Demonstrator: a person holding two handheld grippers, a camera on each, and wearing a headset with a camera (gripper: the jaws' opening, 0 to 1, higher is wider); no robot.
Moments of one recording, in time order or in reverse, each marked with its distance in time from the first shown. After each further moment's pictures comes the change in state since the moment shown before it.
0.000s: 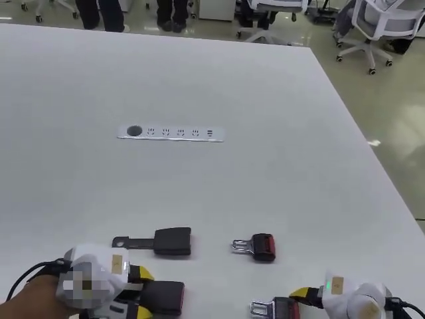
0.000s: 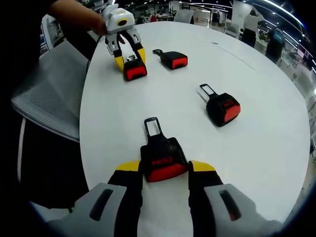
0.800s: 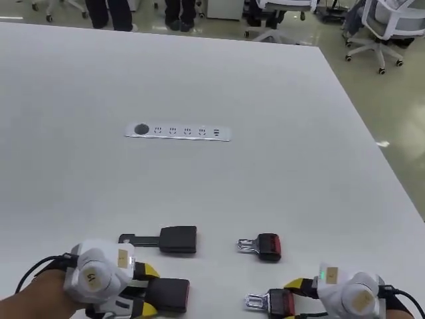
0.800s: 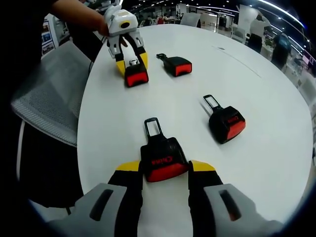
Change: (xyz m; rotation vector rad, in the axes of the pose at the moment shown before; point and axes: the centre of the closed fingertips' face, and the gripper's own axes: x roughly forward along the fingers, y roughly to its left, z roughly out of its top) left arm 0.000 0.002 -0.001 -0.034 0.002 0.002; right arm 0.012 -0.006 0.017 -0.047 -0.028 0.039
